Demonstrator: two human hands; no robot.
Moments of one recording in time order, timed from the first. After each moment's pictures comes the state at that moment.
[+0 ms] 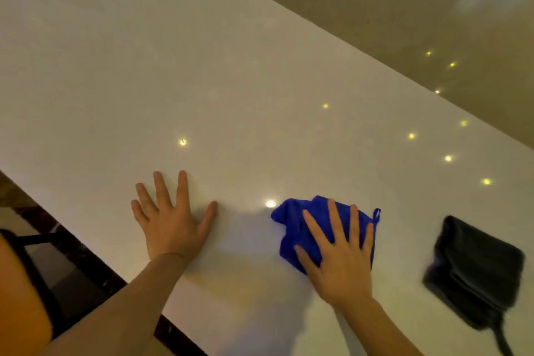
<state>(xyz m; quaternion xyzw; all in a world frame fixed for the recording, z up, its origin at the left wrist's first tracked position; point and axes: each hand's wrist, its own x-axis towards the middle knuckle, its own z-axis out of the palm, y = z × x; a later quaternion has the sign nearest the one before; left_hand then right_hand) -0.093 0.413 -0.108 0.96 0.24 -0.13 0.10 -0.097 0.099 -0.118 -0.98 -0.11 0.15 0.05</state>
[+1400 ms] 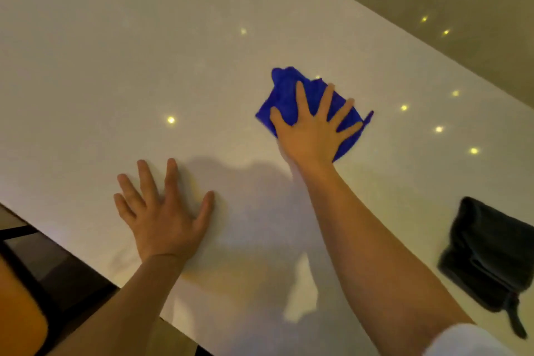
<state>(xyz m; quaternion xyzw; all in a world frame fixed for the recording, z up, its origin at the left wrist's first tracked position) -0.093 0.416 -0.116 0.96 0.25 -0.10 0.12 0.084 0.218 -0.120 -0.99 0.09 0.09 0.11</state>
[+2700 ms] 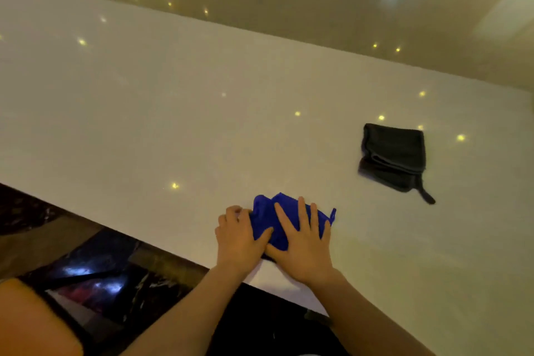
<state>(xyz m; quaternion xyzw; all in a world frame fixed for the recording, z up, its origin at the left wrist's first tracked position) -0.218 0.264 -0.074 0.95 0.06 -0.20 0.22 -0.248 0.113 -0.092 -0.95 0.05 0.23 0.20</state>
